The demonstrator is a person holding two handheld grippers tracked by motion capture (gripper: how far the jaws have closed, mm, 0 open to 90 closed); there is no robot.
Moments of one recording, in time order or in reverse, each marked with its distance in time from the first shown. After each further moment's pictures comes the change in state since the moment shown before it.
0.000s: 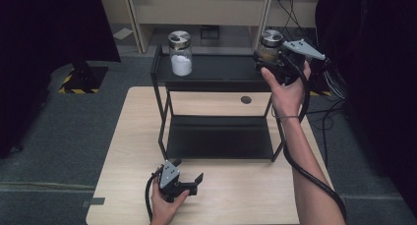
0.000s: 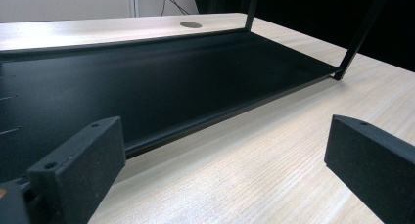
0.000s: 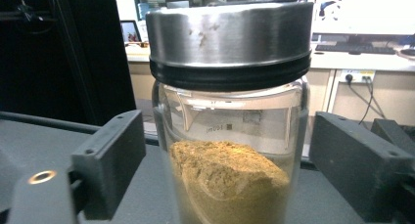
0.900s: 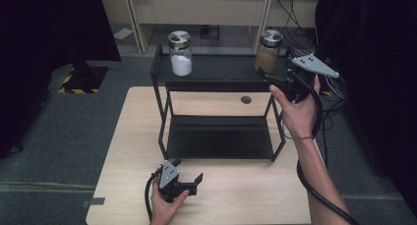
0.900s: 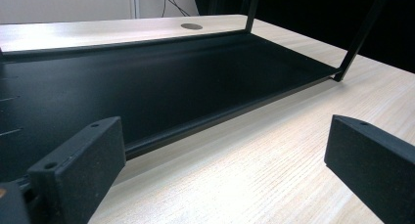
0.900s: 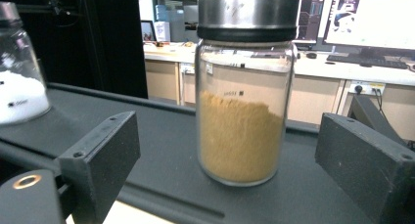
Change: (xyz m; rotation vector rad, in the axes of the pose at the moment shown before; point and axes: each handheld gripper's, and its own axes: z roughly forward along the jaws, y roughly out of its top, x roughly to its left) left arm 0.000 -0.001 -0.001 -0.004 0.003 -0.001; right arm -0.007 -0.019 -0.048 -0.020 0.059 -0.069
